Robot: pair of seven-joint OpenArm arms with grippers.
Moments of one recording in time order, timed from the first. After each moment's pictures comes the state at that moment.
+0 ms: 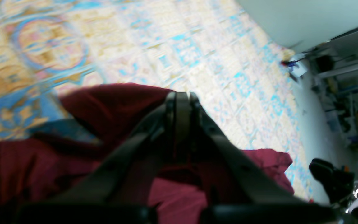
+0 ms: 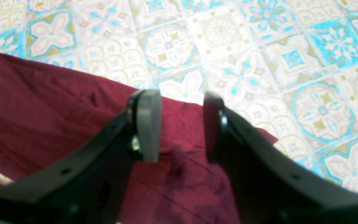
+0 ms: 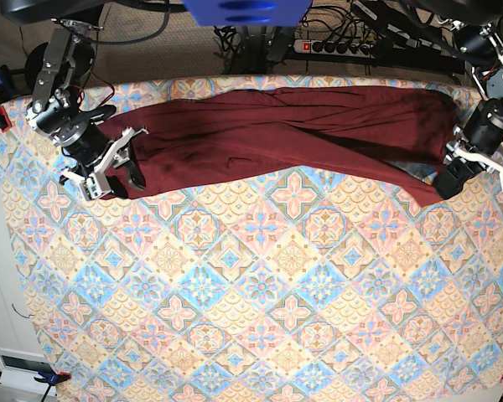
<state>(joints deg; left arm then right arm) 18.9 -18.8 -43.3 111.6 -71.0 -9.1 60.6 -15.1 13.7 21.3 110.4 27.4 40.9 -45.9</state>
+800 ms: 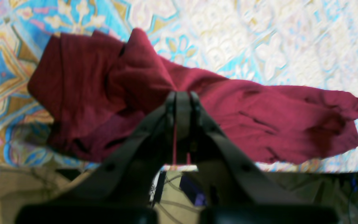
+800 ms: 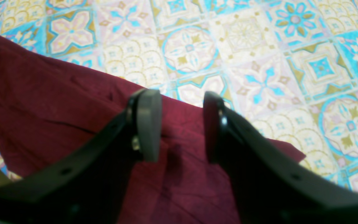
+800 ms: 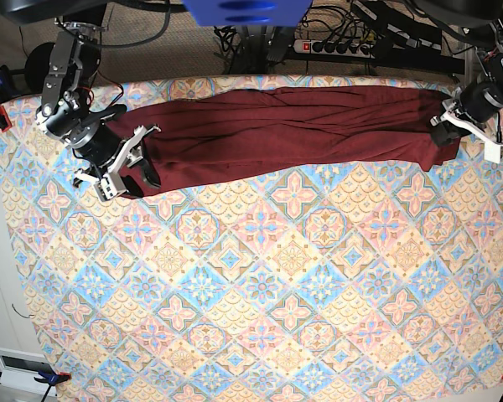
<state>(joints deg) 27.3 -20.6 -42.8 111.6 -60.2 -9.3 71.2 -14.7 13.9 16.9 110.3 27.4 41.0 -45.7</state>
